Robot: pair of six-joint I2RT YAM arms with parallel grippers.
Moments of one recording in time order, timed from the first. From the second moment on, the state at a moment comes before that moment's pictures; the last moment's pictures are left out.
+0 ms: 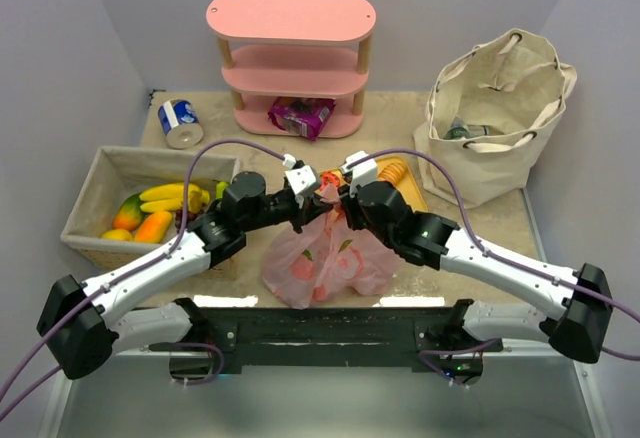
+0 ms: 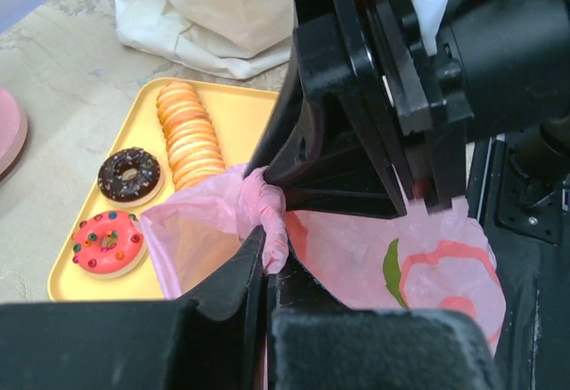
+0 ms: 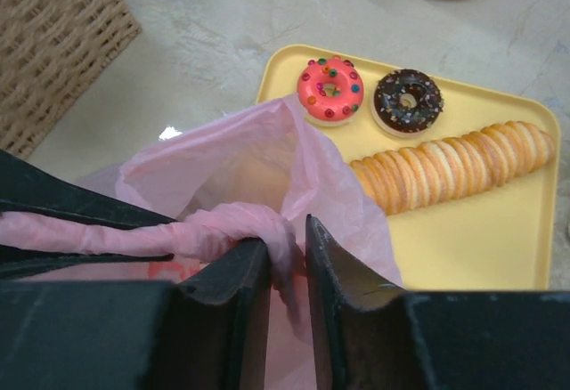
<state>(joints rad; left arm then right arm) -0.77 1.11 0.76 0.17 0.37 0.03 0.98 1.17 0.93 -0.26 0.46 0.22</state>
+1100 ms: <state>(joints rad) -0.77 1.02 0.80 0.05 0.47 0.14 0.94 1.14 1.02 -0.41 0.26 0.07</state>
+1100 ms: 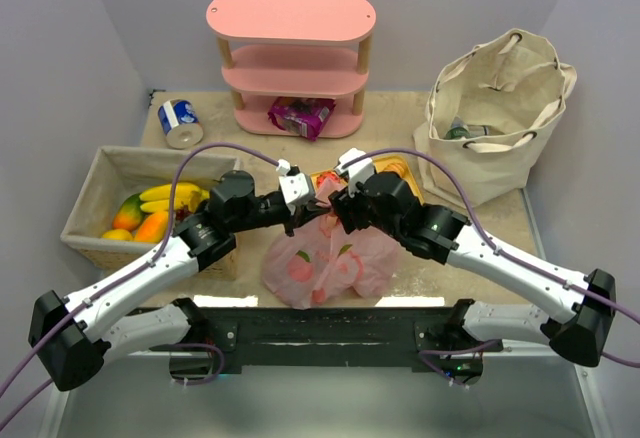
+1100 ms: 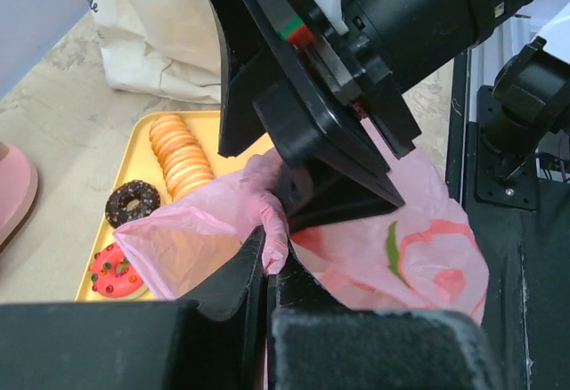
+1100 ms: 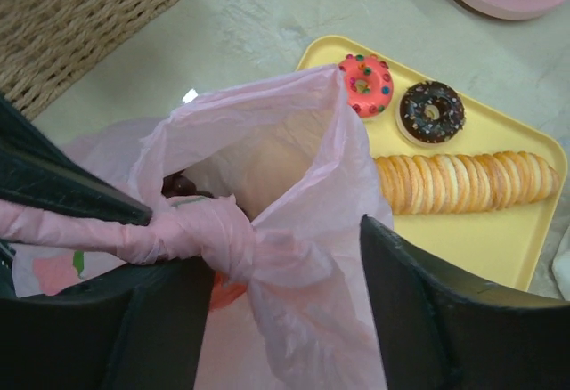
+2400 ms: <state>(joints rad) -0.77 1.08 0.81 0.08 0.55 0.09 0.93 1.08 0.86 -0.15 0.24 0.06</state>
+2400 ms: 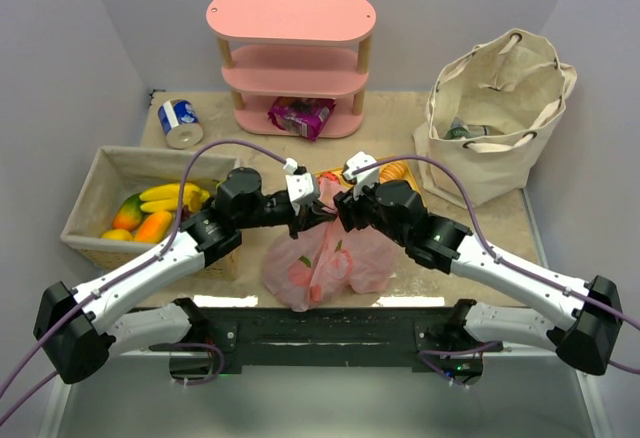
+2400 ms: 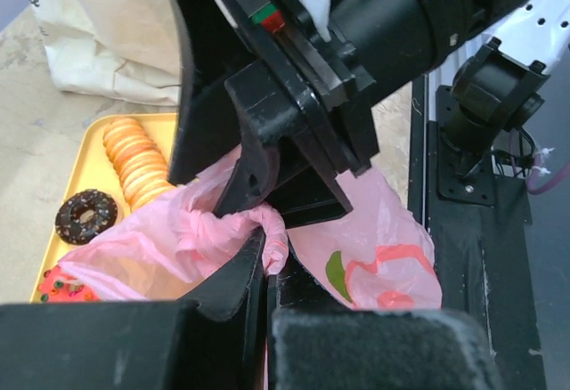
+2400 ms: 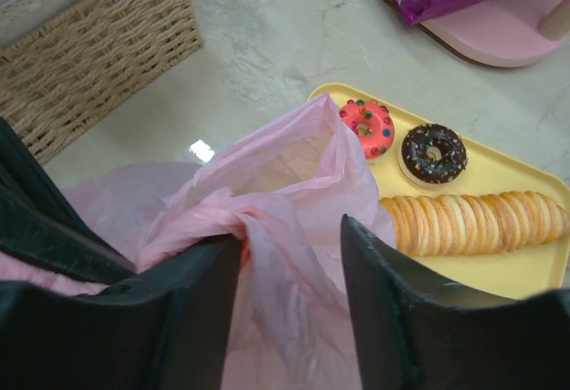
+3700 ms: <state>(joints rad) -0.72 0.93 0.80 -0.06 0.29 0.09 0.94 0.87 1.03 -0.42 0.21 0.44</state>
